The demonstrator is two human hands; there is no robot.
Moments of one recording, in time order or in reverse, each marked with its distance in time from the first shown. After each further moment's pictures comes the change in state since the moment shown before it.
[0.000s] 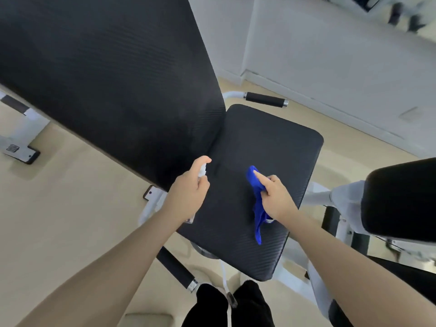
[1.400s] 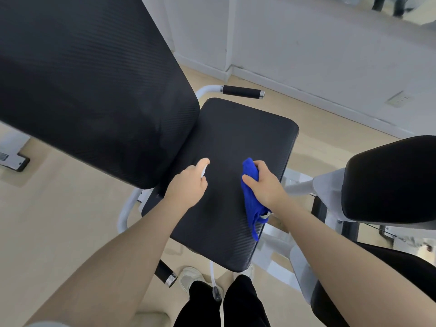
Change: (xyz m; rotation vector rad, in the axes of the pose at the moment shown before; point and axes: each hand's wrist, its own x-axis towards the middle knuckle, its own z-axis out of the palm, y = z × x) left_hand 0.019 0.031 0.071 0.482 -0.089 0.024; right_hand -0.019 0.022 -0.044 0.306 -0.004 0.119
